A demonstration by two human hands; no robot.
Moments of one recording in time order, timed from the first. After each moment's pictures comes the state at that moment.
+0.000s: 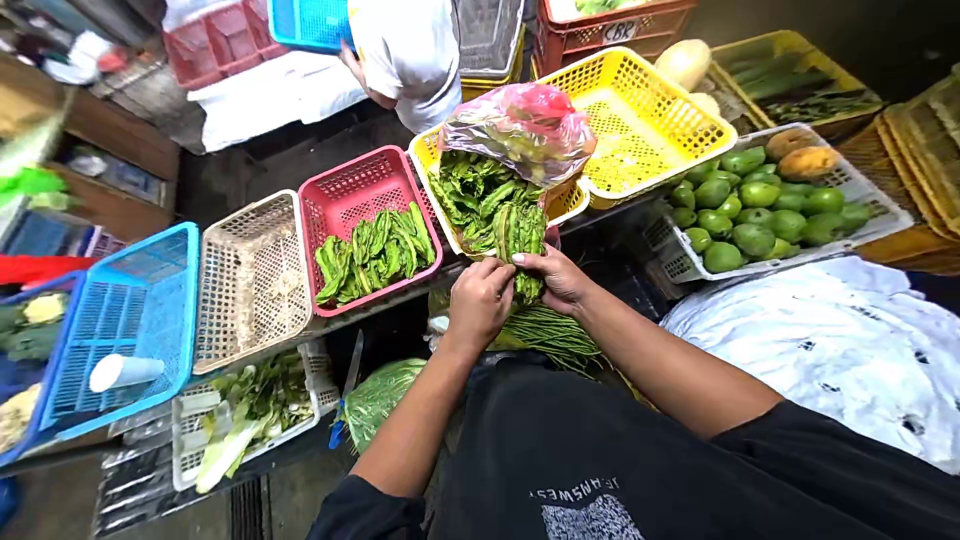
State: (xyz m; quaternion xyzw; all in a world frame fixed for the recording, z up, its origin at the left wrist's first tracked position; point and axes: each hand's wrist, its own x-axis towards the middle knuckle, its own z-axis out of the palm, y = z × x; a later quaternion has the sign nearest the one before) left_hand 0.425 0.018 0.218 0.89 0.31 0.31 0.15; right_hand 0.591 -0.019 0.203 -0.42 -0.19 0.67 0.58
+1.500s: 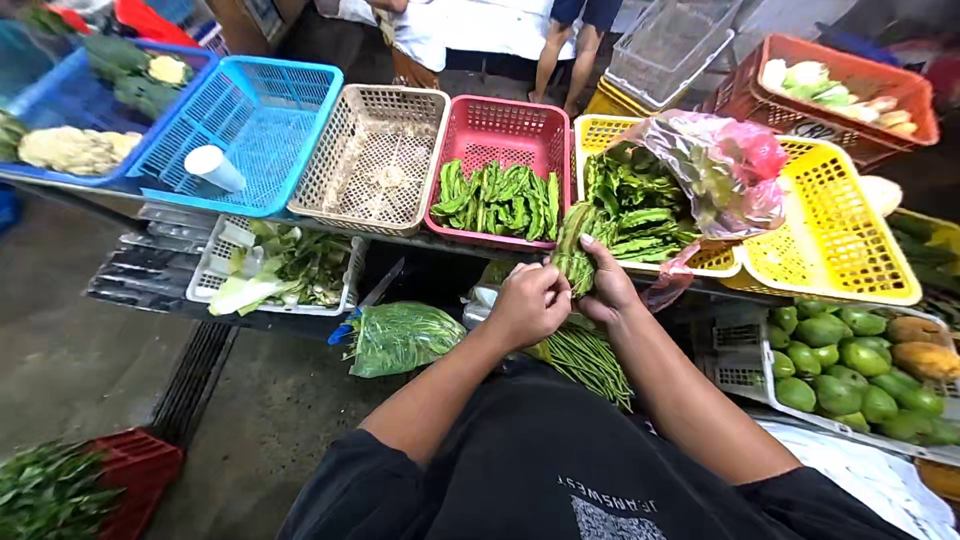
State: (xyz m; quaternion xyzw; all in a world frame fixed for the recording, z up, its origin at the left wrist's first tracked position) left_hand 0.290 0.001 0.220 0.75 0.40 0.42 0.32; right_hand 0.451 0.035 0.224 -0.47 -0.15 0.70 0.52
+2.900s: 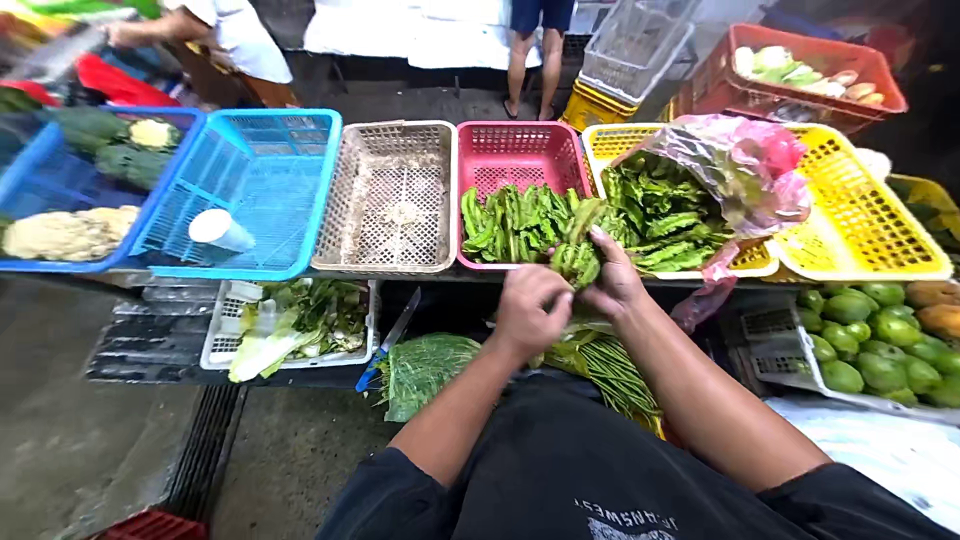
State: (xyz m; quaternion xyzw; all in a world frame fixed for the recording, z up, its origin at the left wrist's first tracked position) left_hand 0.215 0.048 0.202 0.74 0.36 0.50 0.29; right_hand 0.383 0.080 0.225 -0.42 -0.13 0.68 0.59
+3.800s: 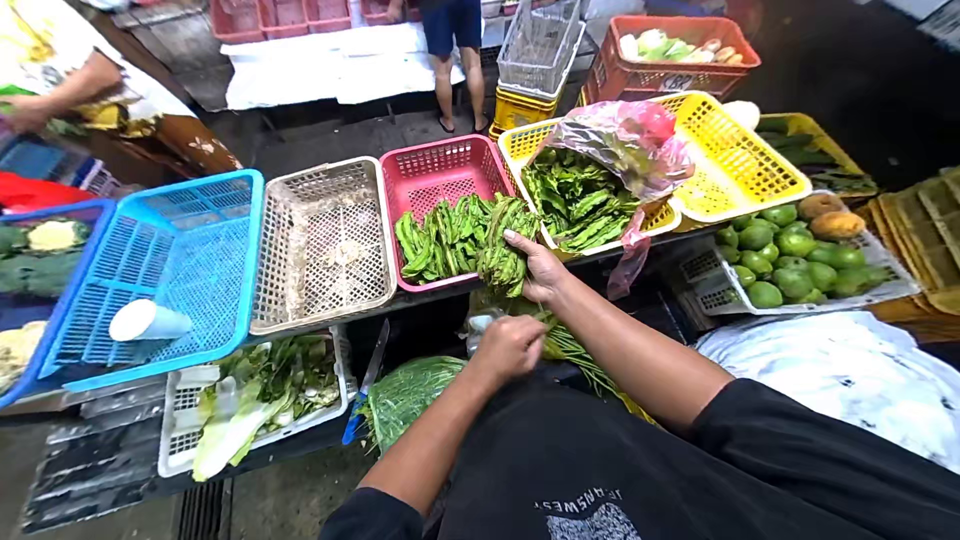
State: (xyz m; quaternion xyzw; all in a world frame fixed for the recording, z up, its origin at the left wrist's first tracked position) left_hand 0.245 0.020 0.168 0.89 0.23 0.28 0.27; right_hand 0.389 0.083 0.222 -0.44 -0.09 0.67 0.58
